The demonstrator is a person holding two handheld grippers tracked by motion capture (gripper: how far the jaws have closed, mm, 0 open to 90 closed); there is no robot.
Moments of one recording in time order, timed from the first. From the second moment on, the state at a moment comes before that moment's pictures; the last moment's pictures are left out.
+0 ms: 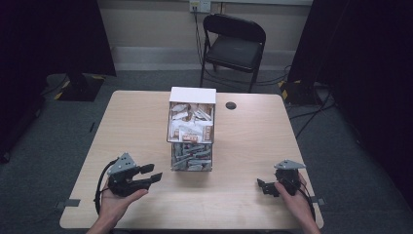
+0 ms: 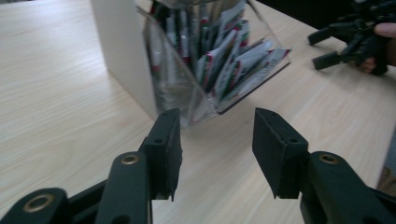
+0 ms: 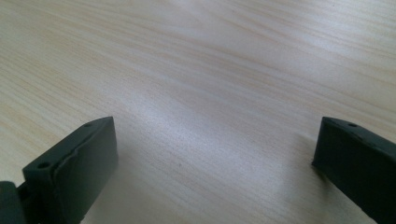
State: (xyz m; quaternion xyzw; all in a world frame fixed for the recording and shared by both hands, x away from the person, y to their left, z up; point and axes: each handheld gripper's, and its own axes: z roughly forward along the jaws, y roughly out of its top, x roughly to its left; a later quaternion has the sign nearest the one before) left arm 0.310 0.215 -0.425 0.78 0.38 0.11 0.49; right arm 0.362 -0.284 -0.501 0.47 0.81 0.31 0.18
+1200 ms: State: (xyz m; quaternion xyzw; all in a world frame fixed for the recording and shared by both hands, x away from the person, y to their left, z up) left arm 0.345 0.144 -0.416 0.81 0.31 0.06 0.50; right arm 0.362 -0.284 -0.501 0.47 0.81 0.31 0.18
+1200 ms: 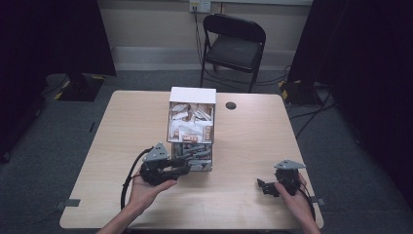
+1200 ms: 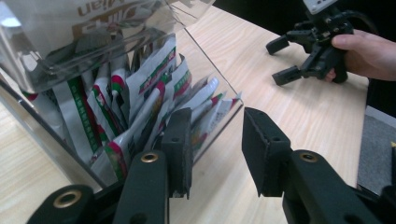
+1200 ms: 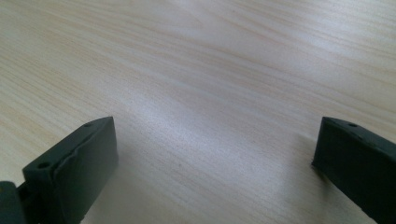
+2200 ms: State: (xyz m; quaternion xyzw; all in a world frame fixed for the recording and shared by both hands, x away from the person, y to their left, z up) left arm 0.365 0.137 -0.445 0.82 0.31 0.06 0.48; right arm 0.362 -0.284 -0.501 0.47 0.81 0.31 0.18
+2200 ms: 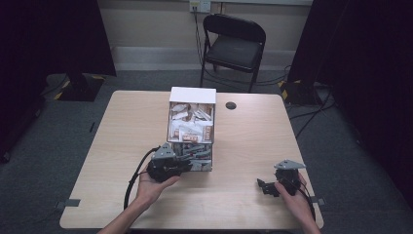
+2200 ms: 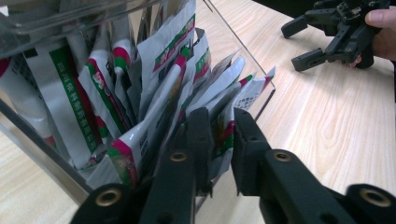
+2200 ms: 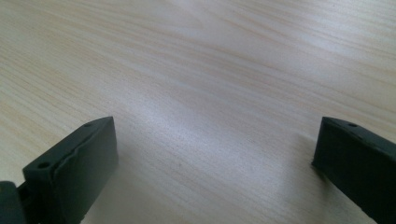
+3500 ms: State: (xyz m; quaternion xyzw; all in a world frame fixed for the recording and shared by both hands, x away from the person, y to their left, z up) left arm 0.365 0.143 -0.450 0.80 0.32 0.06 0.51; right arm 0.362 -0.284 -0.501 0.47 0.81 0.31 0.18
